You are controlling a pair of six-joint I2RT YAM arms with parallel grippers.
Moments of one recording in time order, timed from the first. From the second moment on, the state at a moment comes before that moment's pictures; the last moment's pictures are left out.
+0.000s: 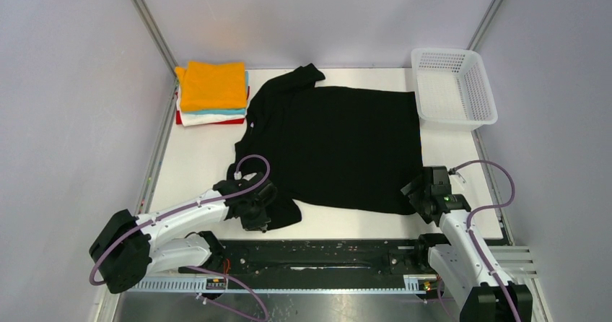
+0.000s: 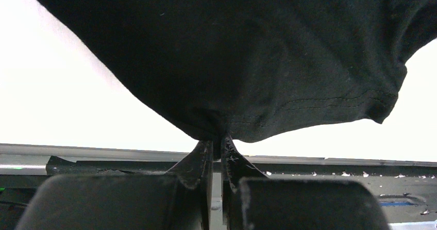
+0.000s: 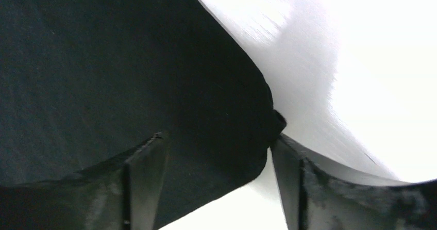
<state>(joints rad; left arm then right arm) -0.83 1.09 0.54 -0.80 -0.06 -1.08 0.04 0.79 0.35 -0.63 0.20 0.97</state>
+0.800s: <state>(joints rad) -1.07 0.84 0.51 -1.00 0.15 -1.29 0.04 0.49 0.47 -1.06 0.18 0.96</state>
